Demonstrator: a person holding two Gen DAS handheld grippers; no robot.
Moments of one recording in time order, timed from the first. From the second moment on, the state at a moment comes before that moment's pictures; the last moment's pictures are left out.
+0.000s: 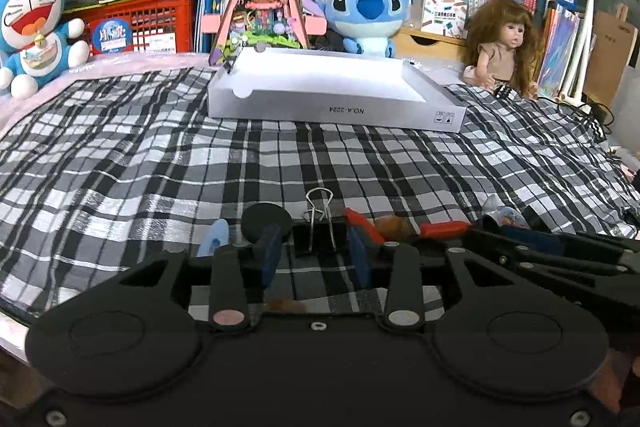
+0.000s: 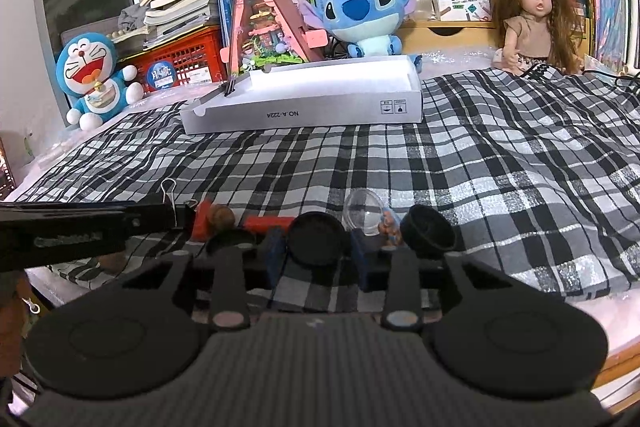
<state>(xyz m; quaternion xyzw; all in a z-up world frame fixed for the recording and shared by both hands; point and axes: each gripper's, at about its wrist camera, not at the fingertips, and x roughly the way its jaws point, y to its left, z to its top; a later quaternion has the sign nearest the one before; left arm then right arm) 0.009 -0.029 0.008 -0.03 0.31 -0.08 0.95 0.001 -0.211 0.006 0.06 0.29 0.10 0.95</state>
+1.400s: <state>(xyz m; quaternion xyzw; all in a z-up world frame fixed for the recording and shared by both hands) 0.103 -0.012 0.106 -0.05 0.31 -0.09 0.95 0.083 -0.231 0.099 0.05 0.29 0.08 0.95</state>
